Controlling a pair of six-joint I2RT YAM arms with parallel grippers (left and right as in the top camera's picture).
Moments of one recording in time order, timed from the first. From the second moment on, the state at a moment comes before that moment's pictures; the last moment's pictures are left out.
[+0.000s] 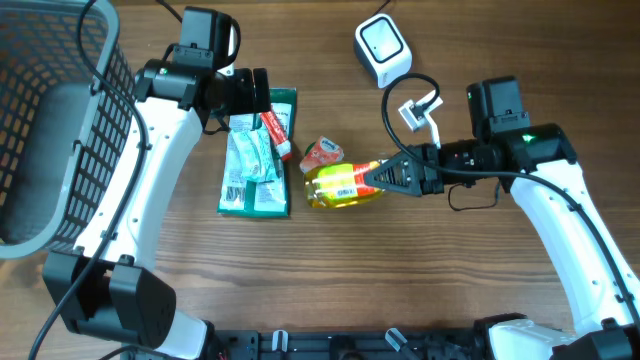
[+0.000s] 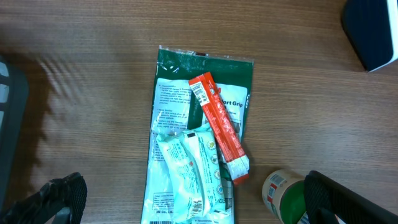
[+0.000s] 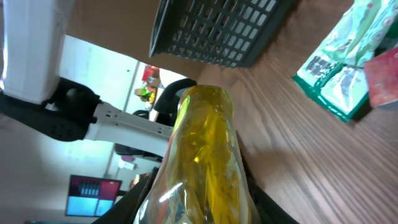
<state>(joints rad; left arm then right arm) -0.20 1.69 1.58 -0.96 -0.06 -0.26 0.18 1.41 1.17 -0.99 -1.33 -0.07</state>
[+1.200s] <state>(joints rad) -0.20 1.69 1.58 -0.96 -0.06 -0.26 0.18 1.41 1.17 -0.99 -1.35 -0.06</state>
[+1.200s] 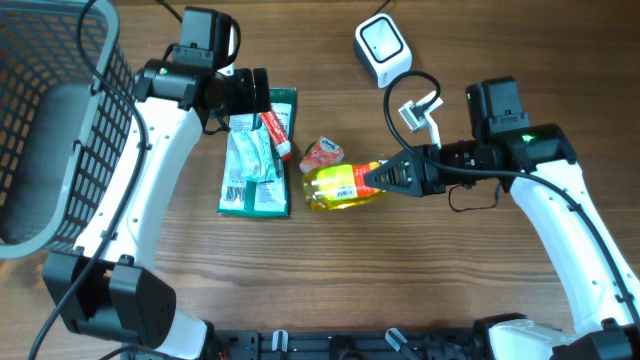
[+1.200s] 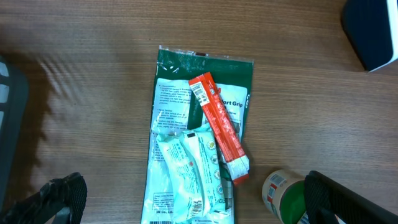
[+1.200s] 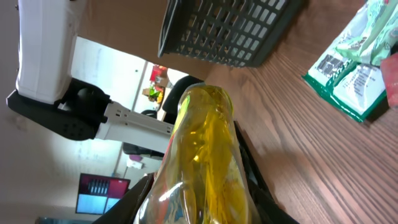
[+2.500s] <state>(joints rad) -0.20 1.69 1.58 -0.96 -0.06 -0.26 0.18 1.41 1.17 -0.99 -1.35 -0.05</state>
